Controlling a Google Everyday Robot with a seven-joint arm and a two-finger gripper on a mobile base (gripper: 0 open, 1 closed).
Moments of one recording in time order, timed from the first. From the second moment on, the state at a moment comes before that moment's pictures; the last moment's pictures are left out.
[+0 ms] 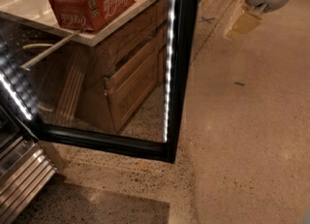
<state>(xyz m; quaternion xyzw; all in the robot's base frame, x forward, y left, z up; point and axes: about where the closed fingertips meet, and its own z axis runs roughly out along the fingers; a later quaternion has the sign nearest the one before) 0.582 -0.190 0.982 -0.61 0.77 0.06 0.19</state>
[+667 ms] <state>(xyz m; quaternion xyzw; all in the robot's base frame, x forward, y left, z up) 0.610 -0.155 0.980 -0.61 0.73 0.14 0.25</state>
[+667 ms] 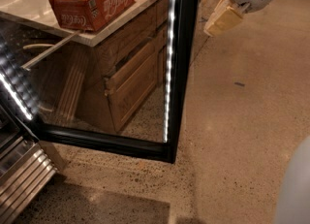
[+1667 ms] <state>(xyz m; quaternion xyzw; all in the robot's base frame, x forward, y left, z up) 0.637 -0.143 0.968 -0.60 0.77 0.08 0.21</state>
